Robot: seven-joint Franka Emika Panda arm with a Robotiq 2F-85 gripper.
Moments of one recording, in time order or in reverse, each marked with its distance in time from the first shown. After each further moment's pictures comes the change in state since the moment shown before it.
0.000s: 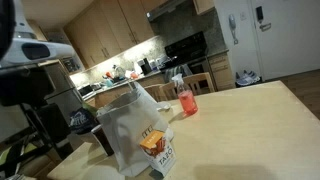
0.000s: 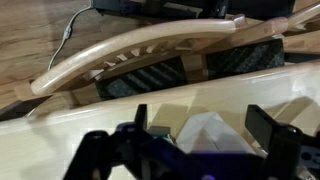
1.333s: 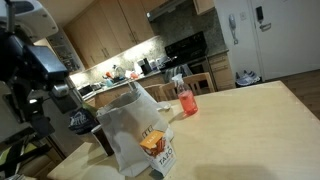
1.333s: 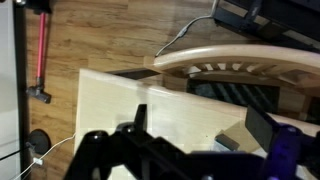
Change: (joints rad) arm -0.051 -0.075 0.156 0.031 -0.498 0.002 0.005
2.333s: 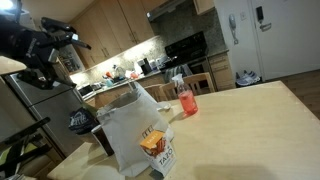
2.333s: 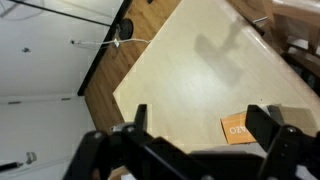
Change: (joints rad) arm 0.144 -0.072 0.055 -0.046 -0.462 0.329 -0.099
